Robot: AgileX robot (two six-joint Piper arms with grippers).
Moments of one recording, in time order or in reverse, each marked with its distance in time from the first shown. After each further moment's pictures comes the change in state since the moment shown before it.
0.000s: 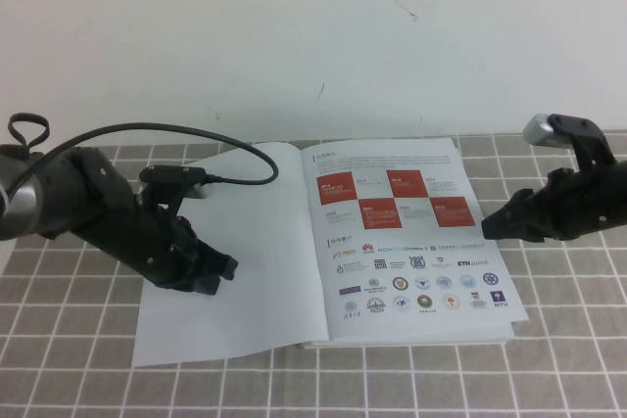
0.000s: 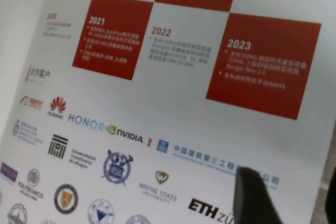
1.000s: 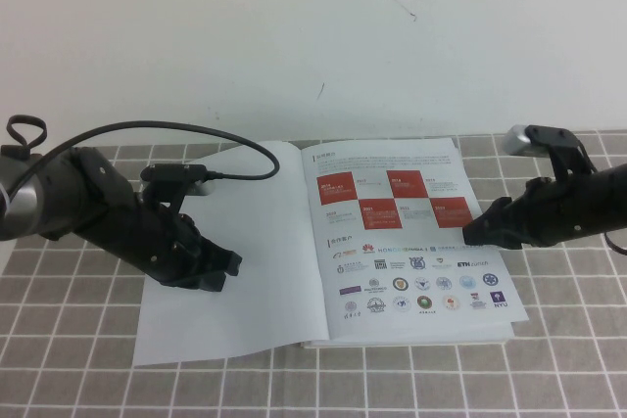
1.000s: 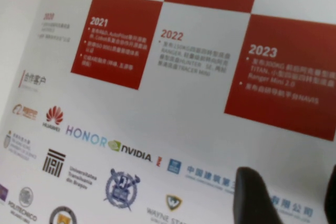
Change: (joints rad) right arm 0.043 0.050 0.000 0.094 -0.045 -0.086; left arm 0.000 0.002 0.000 -0.061 -0.004 0.033
